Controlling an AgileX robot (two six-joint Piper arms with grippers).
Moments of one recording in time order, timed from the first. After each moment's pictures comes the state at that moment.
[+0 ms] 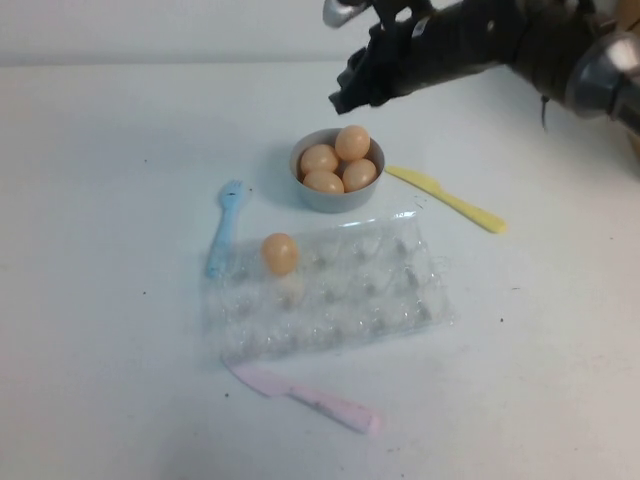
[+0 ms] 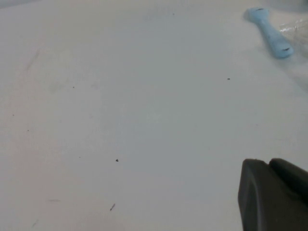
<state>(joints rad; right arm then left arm) 0.45 2.16 -2.06 0.32 0.62 -0.49 -0.07 -0.01 0.03 0.01 0.37 0.12</state>
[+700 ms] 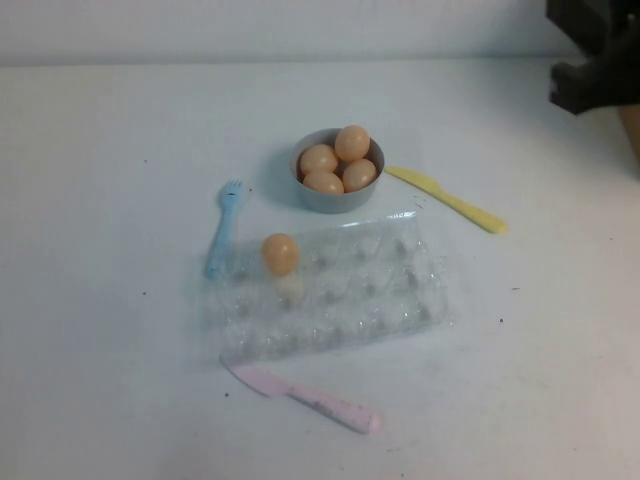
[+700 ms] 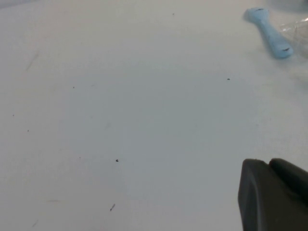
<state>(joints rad) 0.45 1.14 -1.04 0.42 0.11 -0.48 -0.07 -0.01 0.03 0.01 0.37 0.12</state>
